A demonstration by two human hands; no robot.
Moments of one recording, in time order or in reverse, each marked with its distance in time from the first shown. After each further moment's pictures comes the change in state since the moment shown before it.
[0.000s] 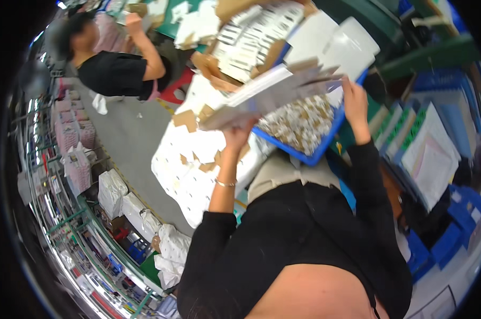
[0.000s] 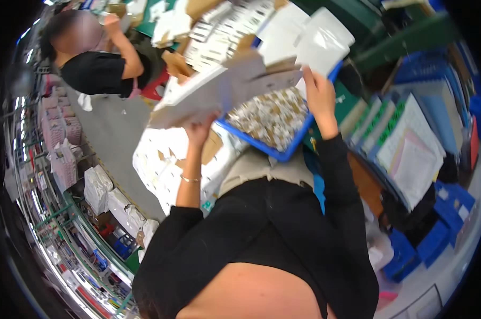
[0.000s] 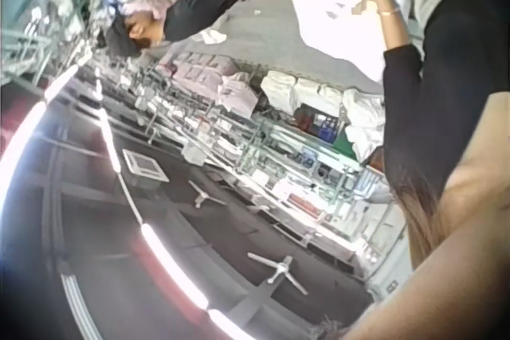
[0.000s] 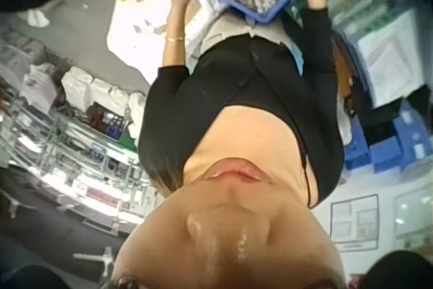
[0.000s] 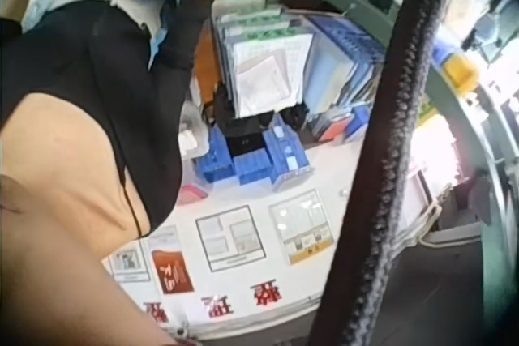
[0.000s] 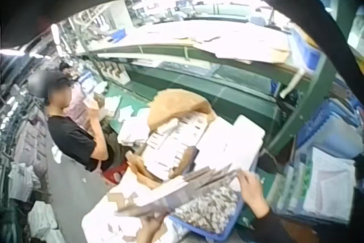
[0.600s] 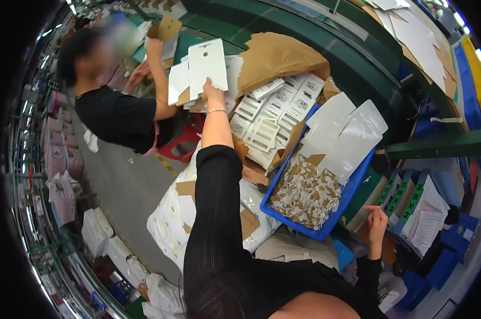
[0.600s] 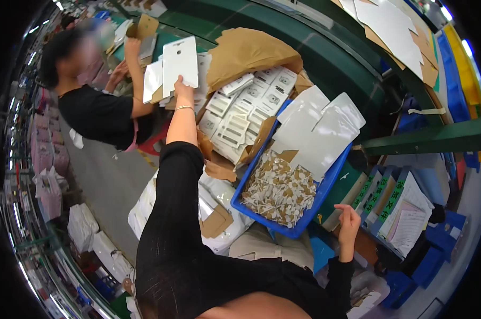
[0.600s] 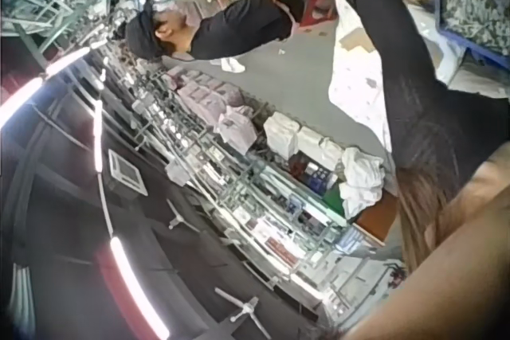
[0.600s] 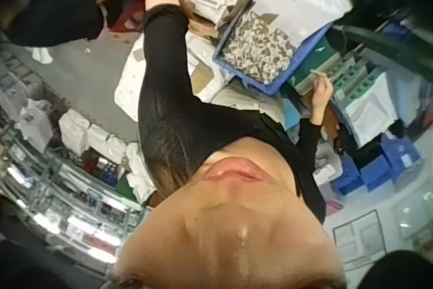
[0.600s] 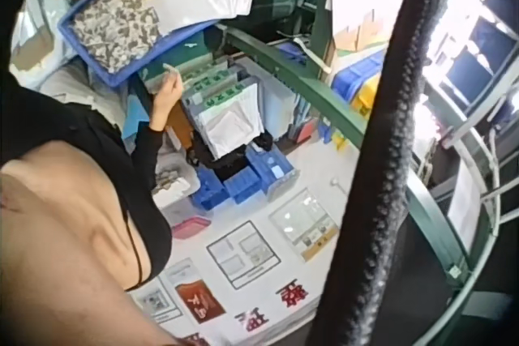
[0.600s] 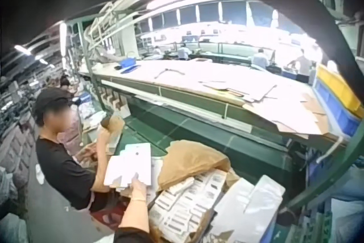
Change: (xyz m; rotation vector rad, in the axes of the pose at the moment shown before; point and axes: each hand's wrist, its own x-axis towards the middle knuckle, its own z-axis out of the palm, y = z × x) left_hand 0.448 -0.045 -0.060 -0.377 0.789 -1.052; right_hand -0.070 0.007 -0.026 0.339 0.060 0.327
